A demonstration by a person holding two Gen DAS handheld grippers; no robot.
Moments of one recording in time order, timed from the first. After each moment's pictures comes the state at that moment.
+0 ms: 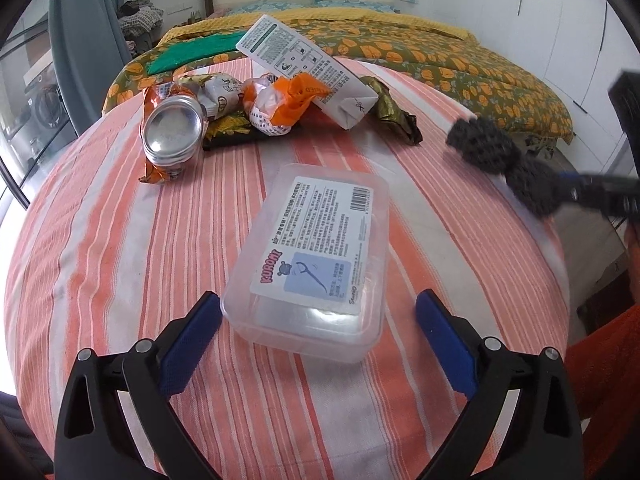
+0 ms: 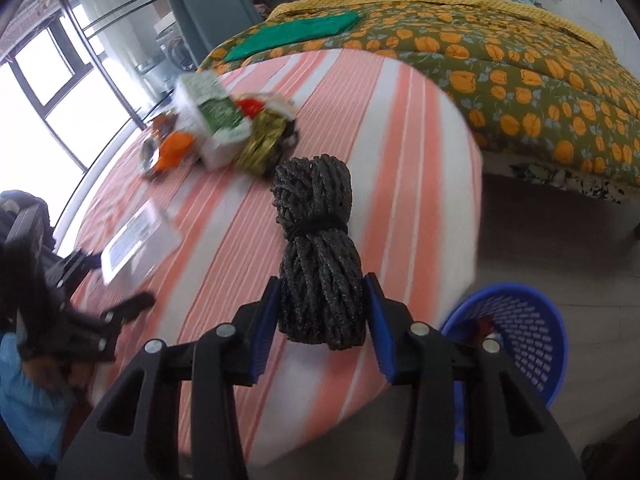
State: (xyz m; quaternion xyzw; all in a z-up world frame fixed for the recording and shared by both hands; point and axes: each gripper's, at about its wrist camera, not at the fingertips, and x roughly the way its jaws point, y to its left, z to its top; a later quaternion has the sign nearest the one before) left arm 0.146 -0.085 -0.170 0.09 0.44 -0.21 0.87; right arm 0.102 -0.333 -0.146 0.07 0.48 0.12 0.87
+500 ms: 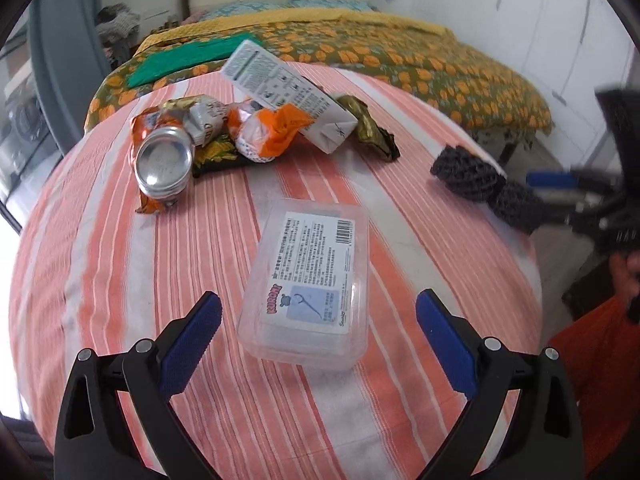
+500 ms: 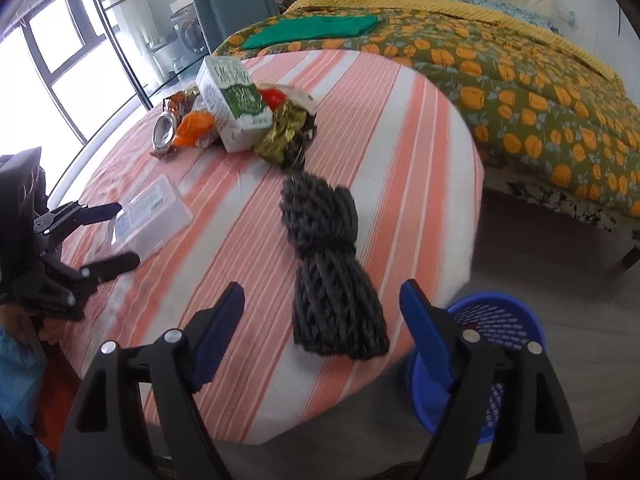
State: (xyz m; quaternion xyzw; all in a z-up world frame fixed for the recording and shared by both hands) left arm 0.154 -0.089 -0.144 0.12 0.44 -0.25 0.85; right arm 0.099 -0.322 -0.130 0.01 0.48 0.12 0.87
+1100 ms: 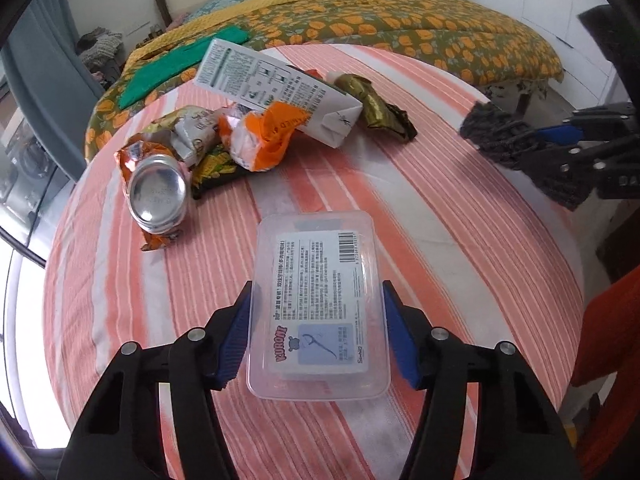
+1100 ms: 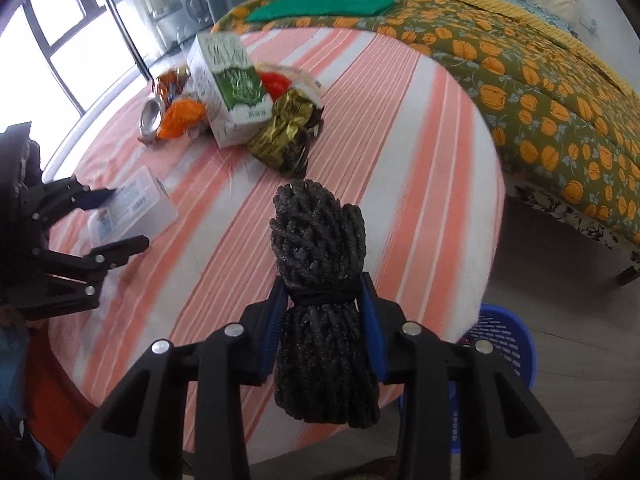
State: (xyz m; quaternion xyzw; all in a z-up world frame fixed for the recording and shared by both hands) left arm 0.176 -0.109 -0.148 0.21 0.46 -0.22 0.84; right arm 0.130 -0.313 -0.135 -0.02 0.51 0.13 0.85
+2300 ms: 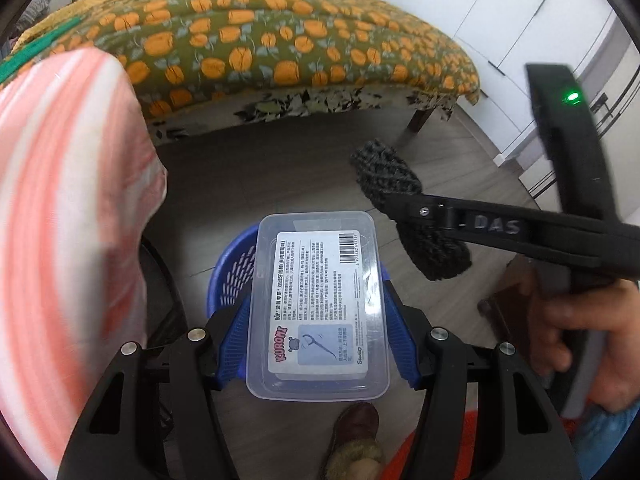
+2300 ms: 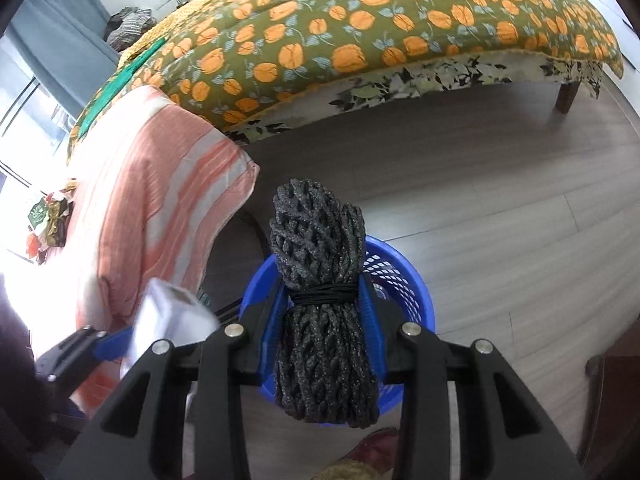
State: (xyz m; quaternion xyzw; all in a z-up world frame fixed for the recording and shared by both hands) left arm 0.123 -0.430 -0.213 0.07 0.51 -0.37 0.77; right arm 0.071 -0.599 -0.205 0.20 0.51 -0.05 0.83
